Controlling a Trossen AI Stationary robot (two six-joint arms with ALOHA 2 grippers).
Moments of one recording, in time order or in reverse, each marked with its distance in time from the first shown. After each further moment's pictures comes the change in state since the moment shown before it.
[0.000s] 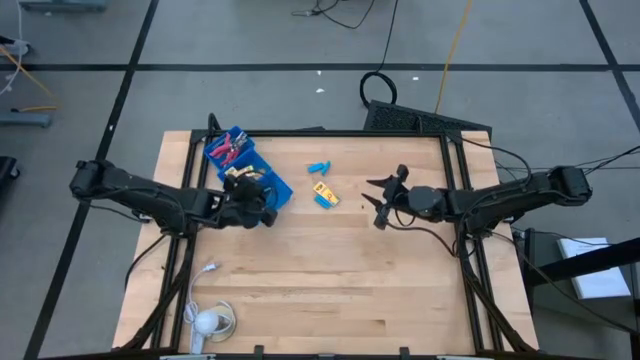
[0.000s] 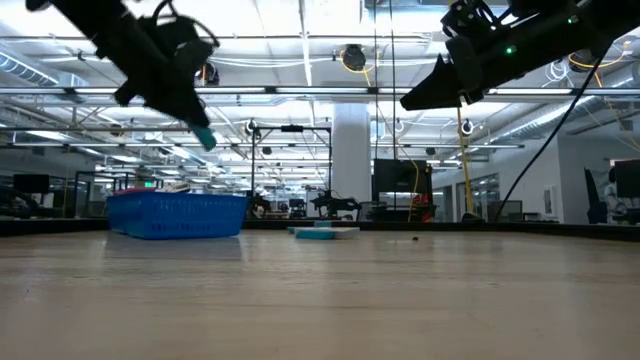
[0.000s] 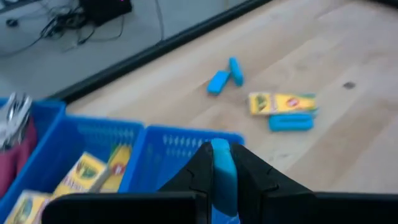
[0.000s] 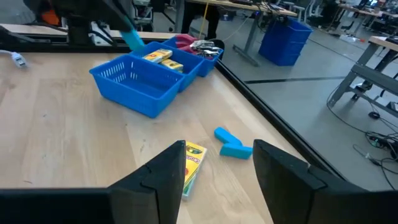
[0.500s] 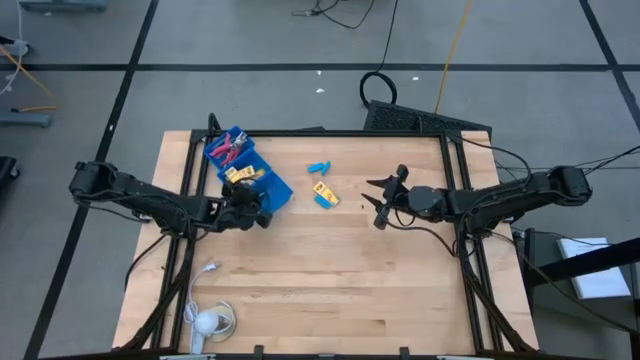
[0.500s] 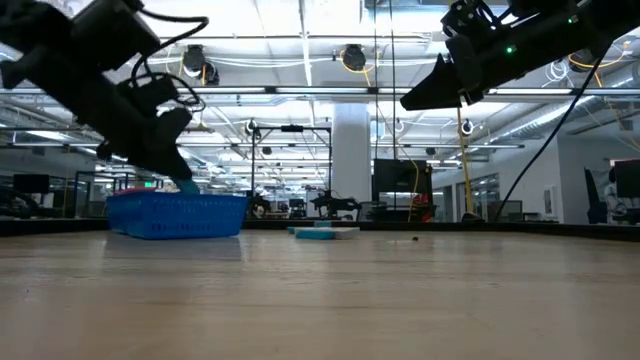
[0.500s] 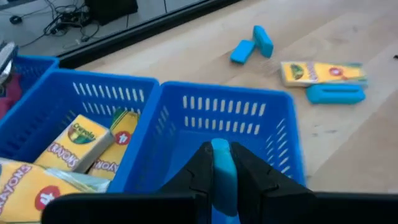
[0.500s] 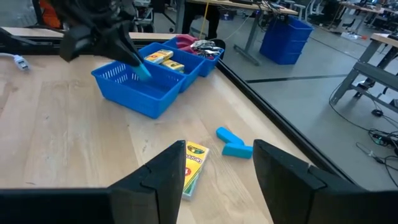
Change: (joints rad) left arm 0.046 0.000 -0.338 0.408 -0.003 0.051; right arm 0.001 0.000 0.000 0.000 -0.001 0.016
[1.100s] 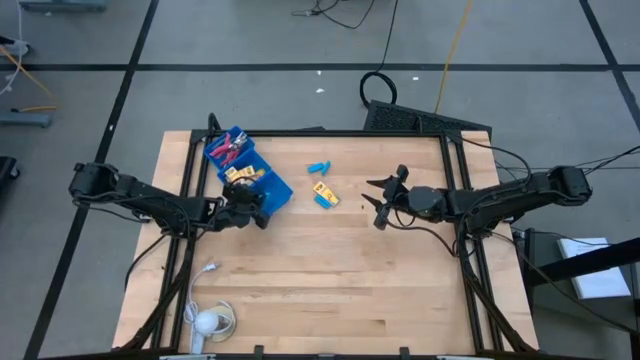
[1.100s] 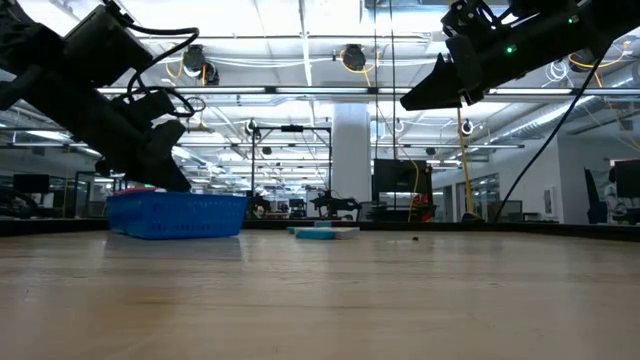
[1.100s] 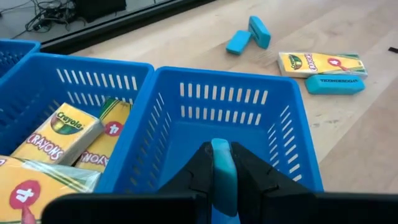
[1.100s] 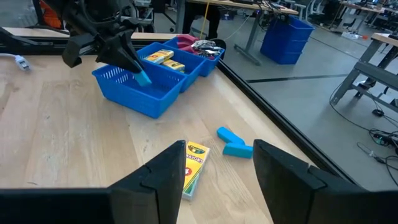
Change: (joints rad) left arm 0.032 0.000 -0.099 0.171 0.062 0.056; right arm 0.002 0.000 0.000 0.000 0.000 0.003
